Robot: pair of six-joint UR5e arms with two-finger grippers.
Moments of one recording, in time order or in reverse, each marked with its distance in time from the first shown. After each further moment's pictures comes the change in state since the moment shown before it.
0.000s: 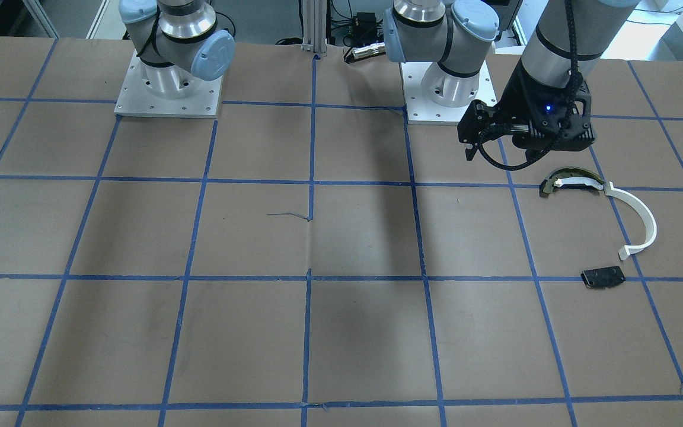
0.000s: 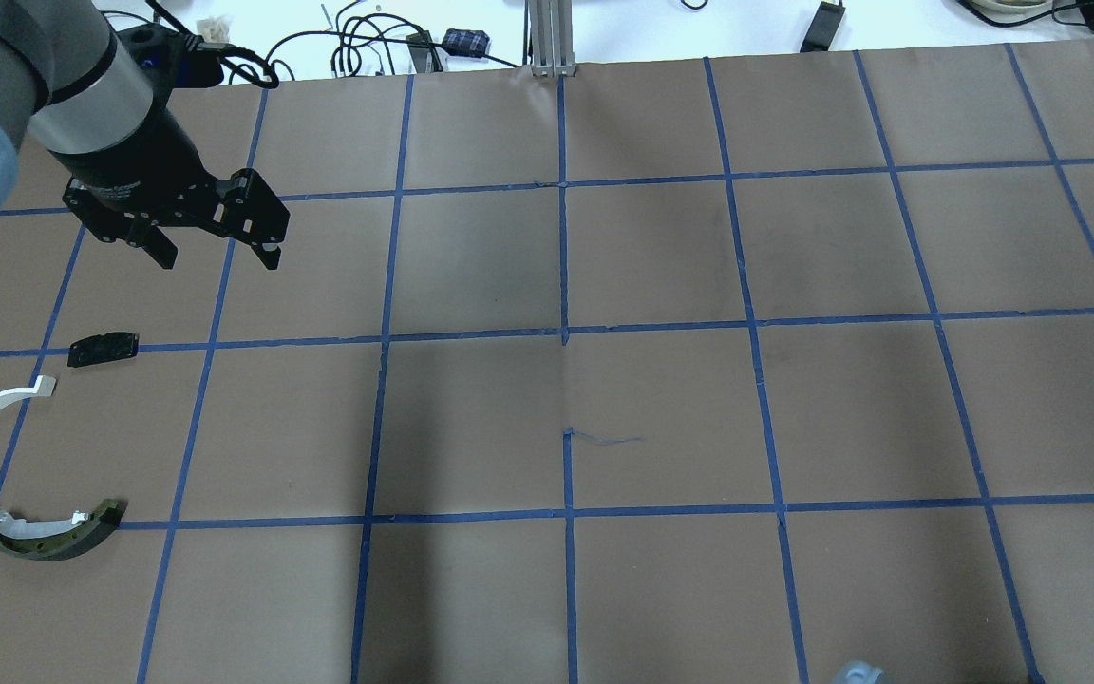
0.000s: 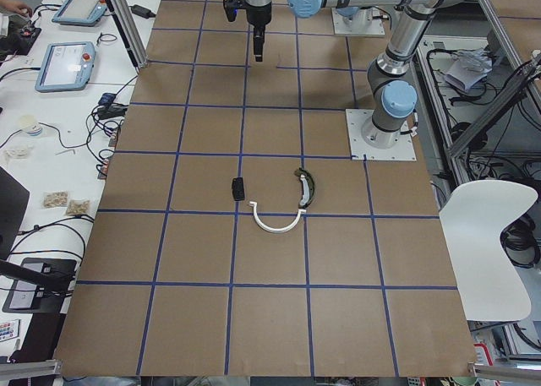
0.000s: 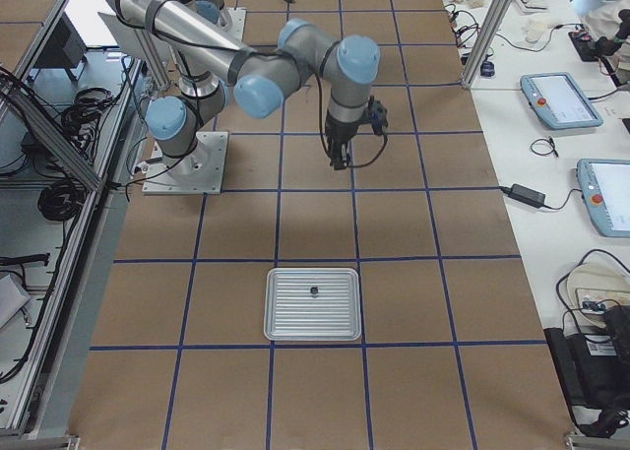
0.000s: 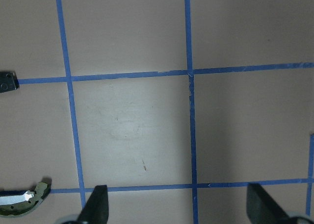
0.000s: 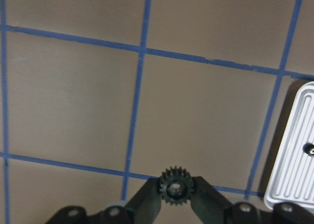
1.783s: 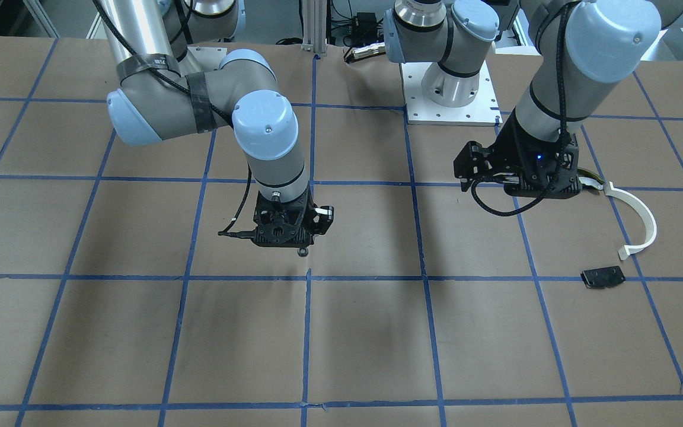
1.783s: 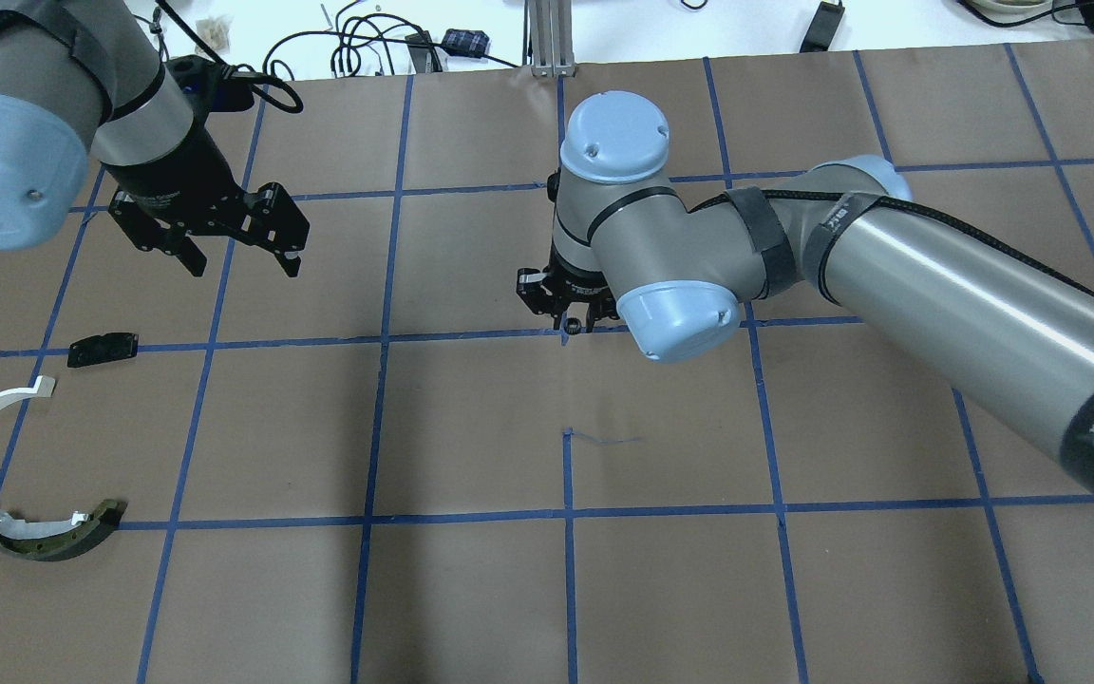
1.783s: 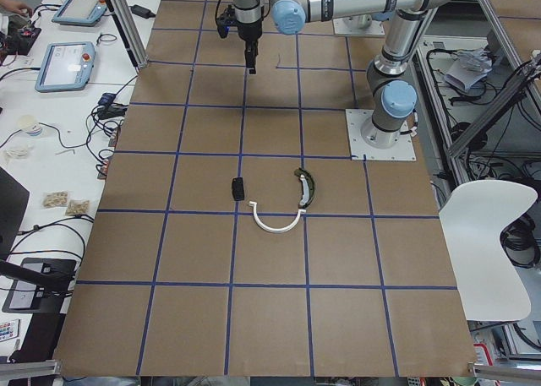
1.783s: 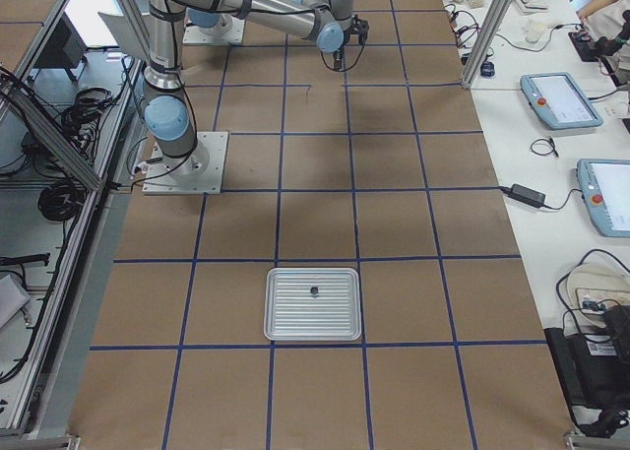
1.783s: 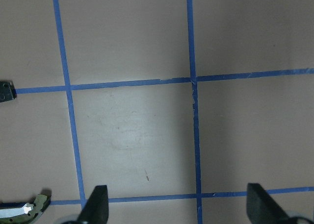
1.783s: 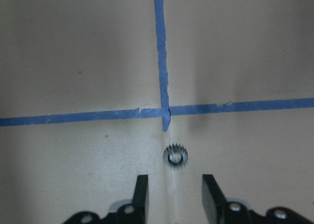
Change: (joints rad) left arm 0.010 -0.106 -0.023 0.069 -0.008 0.012; right arm 0.827 0.312 0.116 -0.596 0.149 1.051
